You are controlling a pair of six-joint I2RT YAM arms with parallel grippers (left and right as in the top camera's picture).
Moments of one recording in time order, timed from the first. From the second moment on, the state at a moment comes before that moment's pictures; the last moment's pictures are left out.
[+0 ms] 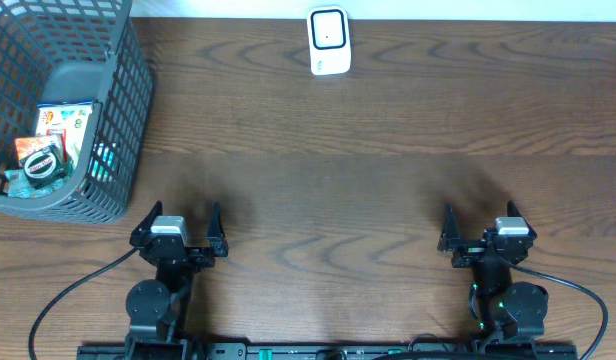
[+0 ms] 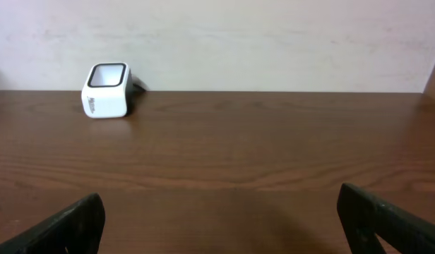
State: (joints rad) left arm -0.07 0.01 0.01 -0.08 0.00 -0.08; right arm 0.04 0.01 0.01 -0.07 0.01 0.00
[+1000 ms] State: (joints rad) left arm -0.07 0.16 0.14 0.66 0.18 -0.06; right arm 0.04 0.01 0.01 -0.07 0.01 0.00
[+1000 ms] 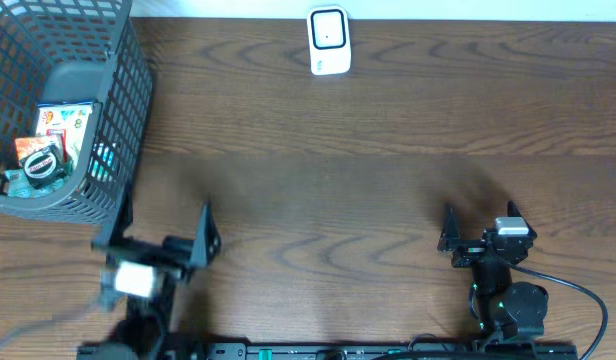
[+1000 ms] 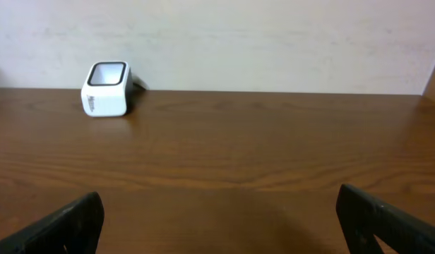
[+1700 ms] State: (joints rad) left arm -0.07 1.10 0.81 0.15 0.57 -0.02; right arm 0.04 0.01 0.01 -0.07 0.01 0.00
